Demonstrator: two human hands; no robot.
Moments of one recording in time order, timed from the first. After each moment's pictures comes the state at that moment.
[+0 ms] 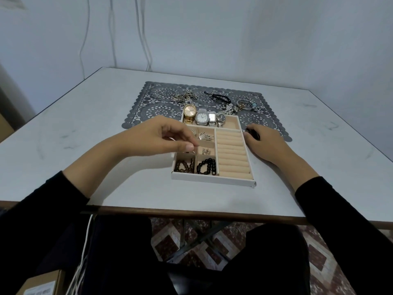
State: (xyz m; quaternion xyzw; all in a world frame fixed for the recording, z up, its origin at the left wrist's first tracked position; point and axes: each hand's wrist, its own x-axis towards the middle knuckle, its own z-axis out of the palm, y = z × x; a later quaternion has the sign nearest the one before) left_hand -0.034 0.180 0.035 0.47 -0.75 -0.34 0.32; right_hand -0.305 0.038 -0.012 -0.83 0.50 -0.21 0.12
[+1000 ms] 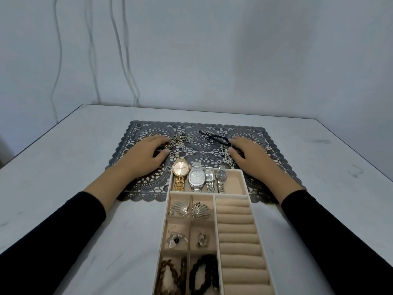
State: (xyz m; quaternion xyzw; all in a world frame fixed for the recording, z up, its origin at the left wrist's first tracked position) left_hand 0.041 0.002 -0.008 0.68 -0.70 -0.04 0.21; right_hand -0.250 -0.093 -0.006 -0.87 0.46 -0.19 0.09
